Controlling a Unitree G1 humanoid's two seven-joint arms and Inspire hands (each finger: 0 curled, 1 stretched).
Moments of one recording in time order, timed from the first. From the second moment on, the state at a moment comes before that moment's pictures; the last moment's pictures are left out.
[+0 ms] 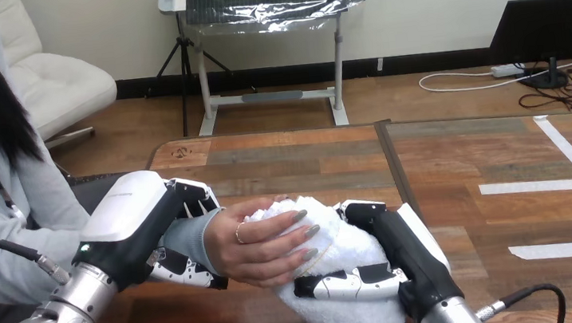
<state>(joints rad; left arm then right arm) -0.44 0.61 -0.34 0.94 0.64 -0.86 0.32 -0.04 -0.05 0.11 0.48 -0.12 -0.51 0.14</state>
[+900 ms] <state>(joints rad) -0.44 0.59 -0.34 0.94 0.64 -0.87 0.32 -0.01 -0.10 0.10 0.34 -0.09 -0.45 0.20</state>
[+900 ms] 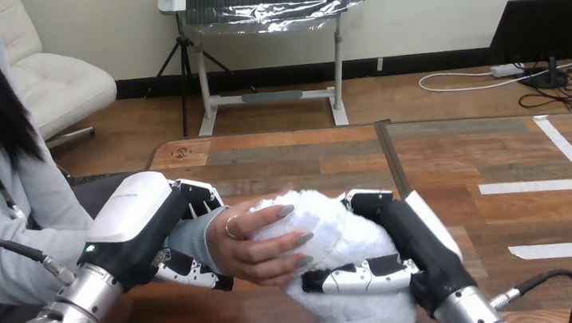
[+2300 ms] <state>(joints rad) -0.44 0.57 -0.33 0.94 0.64 -0.87 0.35 -0.03 -0.12 0.11 0.26 -0.13 -0.45 0.18</state>
